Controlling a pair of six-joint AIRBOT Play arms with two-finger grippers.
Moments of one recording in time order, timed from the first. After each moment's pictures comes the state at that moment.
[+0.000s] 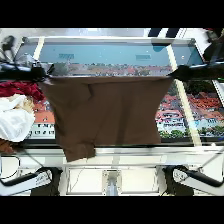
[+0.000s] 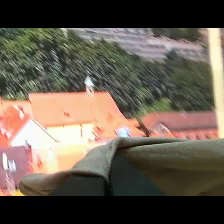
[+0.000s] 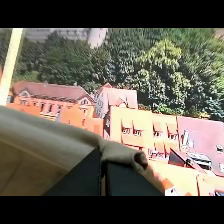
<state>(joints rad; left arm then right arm) 0.17 -1.32 1.40 1.20 -1.03 -1.34 -0.17 -1.29 1.43 -1.01 1.20 1.27</state>
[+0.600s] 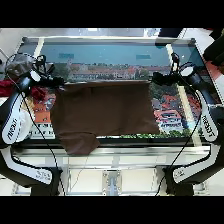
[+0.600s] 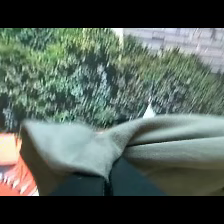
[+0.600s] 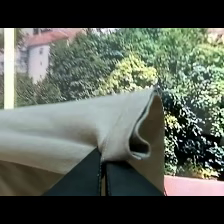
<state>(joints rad) 0.10 -1.66 1.39 1.34 -0.76 -1.38 -0.10 -1.70 1.47 -0.97 0.86 1.31</state>
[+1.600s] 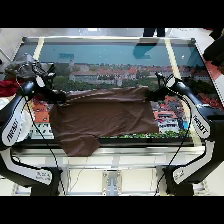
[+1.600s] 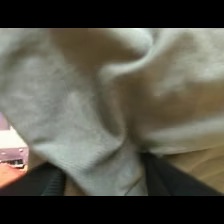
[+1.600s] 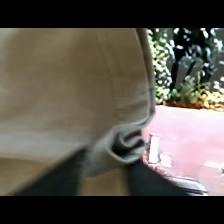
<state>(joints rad) 0.08 -1.63 1.30 1.45 -1.04 -1.38 -0.01 -1.75 1.35 -1.18 0.95 1.39</state>
